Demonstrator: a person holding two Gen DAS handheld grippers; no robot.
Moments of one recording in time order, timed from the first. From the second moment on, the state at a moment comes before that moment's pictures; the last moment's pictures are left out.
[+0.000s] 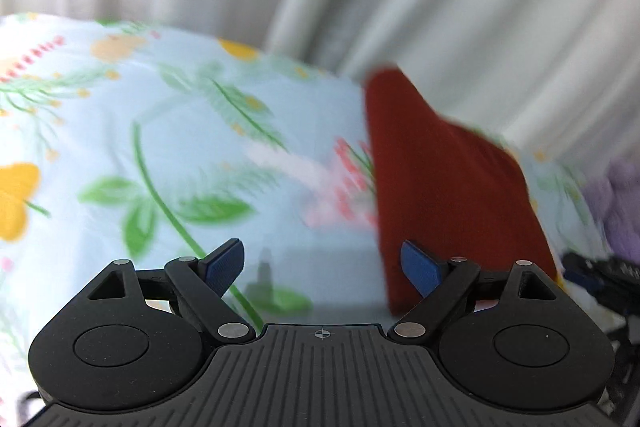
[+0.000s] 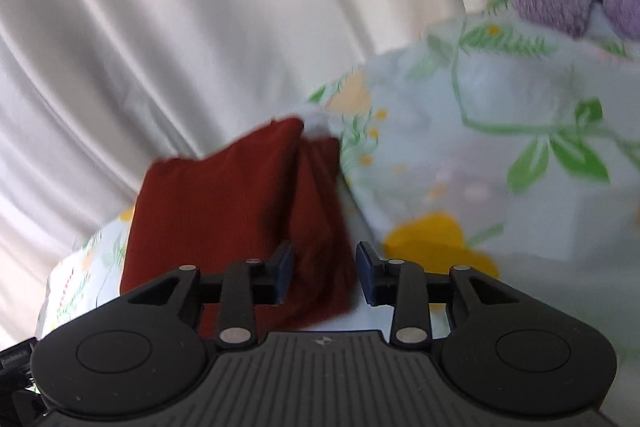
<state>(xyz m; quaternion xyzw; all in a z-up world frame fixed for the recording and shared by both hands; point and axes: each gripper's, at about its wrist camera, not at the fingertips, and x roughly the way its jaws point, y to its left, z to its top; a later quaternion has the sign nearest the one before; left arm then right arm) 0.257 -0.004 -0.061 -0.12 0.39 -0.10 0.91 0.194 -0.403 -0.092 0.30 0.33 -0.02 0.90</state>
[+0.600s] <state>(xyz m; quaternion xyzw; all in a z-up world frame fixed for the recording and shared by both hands) 0.344 -0.070 -0.066 -0.15 0.39 -0.13 0.90 0.273 -0.376 -0.110 0.18 0.34 0.00 0.92</state>
